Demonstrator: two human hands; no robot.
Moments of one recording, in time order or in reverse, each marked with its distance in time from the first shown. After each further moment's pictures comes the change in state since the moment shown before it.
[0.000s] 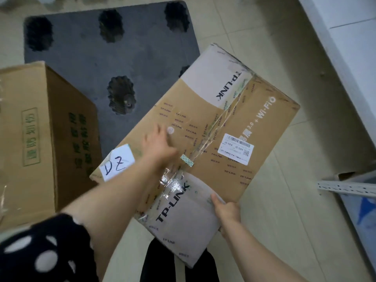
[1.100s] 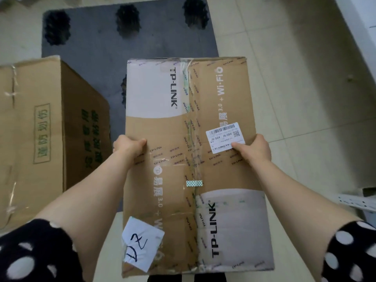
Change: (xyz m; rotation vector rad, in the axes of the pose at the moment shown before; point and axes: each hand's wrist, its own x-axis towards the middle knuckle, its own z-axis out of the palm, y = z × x) left_hand 0.039 -0.096 -0.022 -0.659 0.204 -0.619; right_hand 0.071 -0.169 -0.019 -0.309 0.174 -0.538
